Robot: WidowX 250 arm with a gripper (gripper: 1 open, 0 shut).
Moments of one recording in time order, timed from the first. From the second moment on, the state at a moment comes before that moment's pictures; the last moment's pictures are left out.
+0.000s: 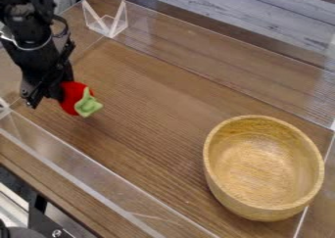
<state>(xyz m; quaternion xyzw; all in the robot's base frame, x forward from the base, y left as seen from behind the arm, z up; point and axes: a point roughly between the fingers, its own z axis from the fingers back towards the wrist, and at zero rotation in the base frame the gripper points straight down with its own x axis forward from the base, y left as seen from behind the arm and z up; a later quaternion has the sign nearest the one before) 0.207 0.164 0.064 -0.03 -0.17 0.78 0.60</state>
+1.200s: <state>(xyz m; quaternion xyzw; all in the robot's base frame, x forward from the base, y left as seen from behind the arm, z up) 0.221 0.208 0.045 -0.04 -0.17 0.73 0.66</state>
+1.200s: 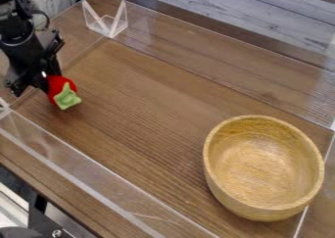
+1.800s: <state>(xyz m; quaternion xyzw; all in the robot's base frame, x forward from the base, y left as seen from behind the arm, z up) 0.235 0.197 0.041 -0.02 -0.18 0.72 0.67</state>
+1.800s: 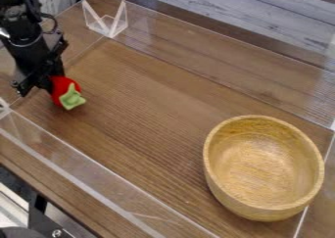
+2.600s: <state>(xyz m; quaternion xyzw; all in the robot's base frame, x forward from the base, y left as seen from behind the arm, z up) 0.233 0.190 0.052 -0.01 -0.15 0.73 0.66</state>
